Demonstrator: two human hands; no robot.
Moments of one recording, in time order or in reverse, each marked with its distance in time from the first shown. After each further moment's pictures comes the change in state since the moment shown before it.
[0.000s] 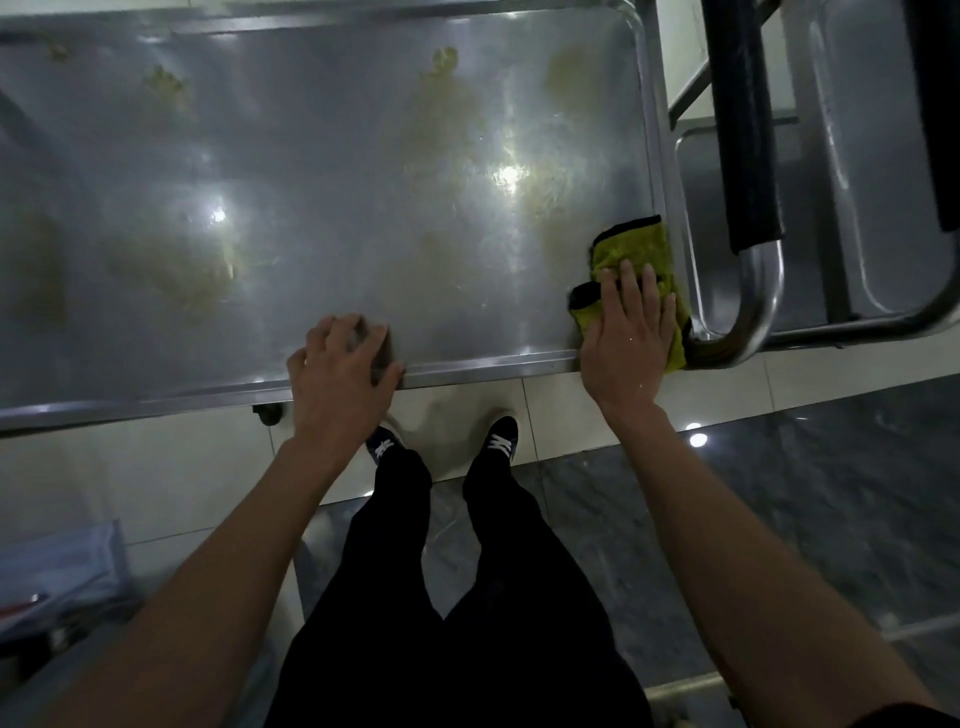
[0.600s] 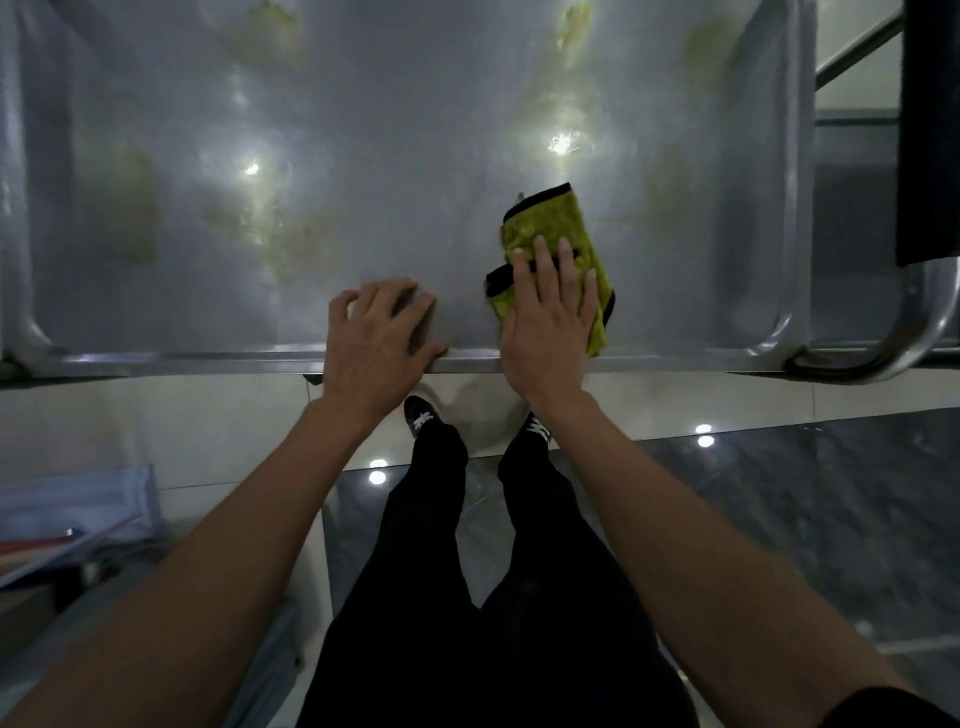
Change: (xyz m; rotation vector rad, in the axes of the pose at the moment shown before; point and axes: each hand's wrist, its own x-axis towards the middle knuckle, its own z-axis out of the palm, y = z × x) left_hand 0.005 -0.096 -0.012 -0.001 0.104 0.167; right_hand -0.030 -0.209 0.039 0.037 -0.093 -0.210
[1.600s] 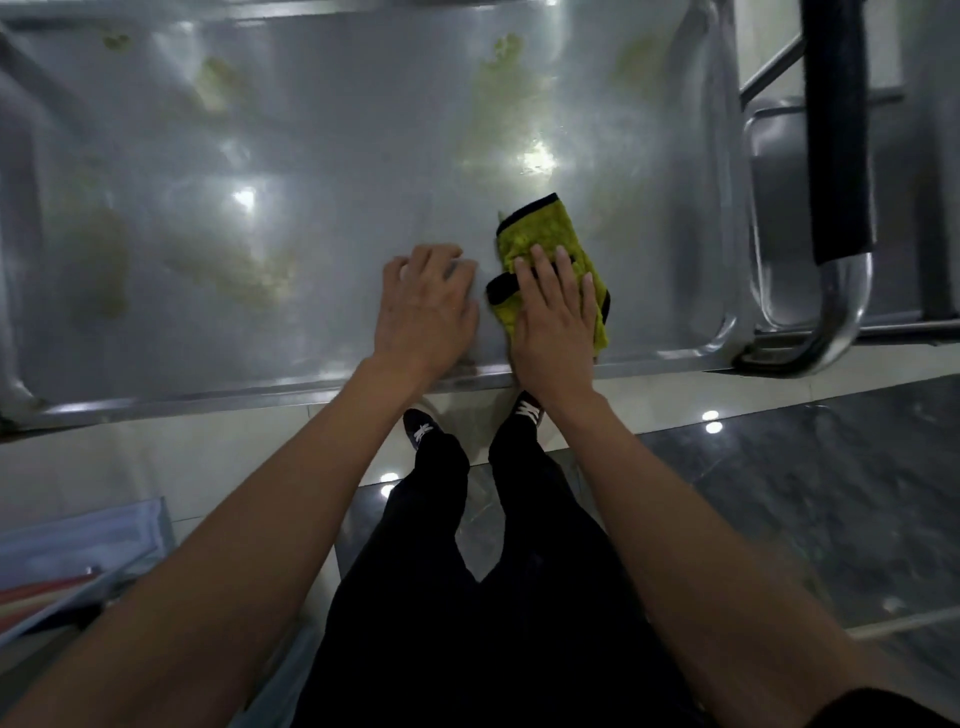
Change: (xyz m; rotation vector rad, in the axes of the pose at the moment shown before) left_hand 0.073 0.065 -0.016 -0.031 0.002 0.099; right_hand 0.006 0.038 -0.012 0.074 -0.004 0.015
